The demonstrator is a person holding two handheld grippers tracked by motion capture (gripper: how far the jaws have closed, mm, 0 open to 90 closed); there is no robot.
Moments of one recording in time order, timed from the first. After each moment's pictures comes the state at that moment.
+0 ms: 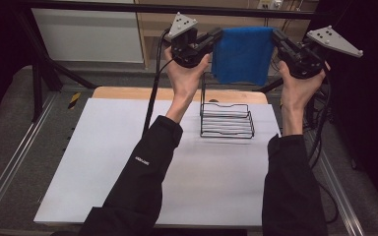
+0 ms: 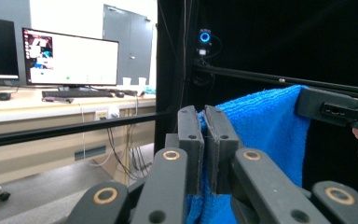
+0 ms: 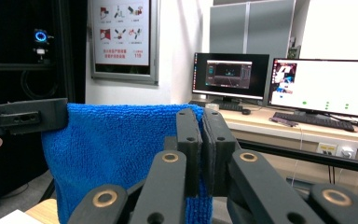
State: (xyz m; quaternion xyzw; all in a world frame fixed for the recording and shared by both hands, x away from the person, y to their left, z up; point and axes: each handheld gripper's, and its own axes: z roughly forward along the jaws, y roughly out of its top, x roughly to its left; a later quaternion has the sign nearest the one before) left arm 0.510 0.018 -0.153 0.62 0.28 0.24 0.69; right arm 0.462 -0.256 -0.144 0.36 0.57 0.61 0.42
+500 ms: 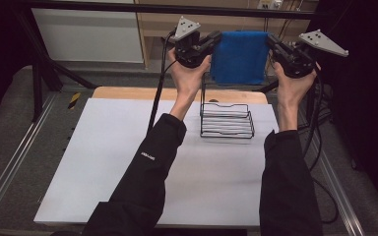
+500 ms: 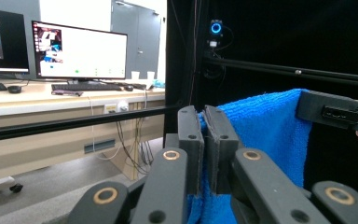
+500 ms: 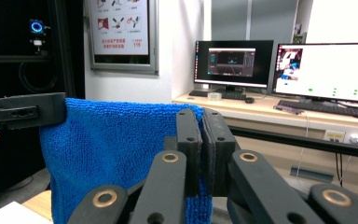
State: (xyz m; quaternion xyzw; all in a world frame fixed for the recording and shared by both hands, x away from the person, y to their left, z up) left arm 0.532 0.012 -0.173 0.63 0.29 0.25 0.68; right arm 0.492 -0.263 -0.168 0.37 0.58 0.61 0.40
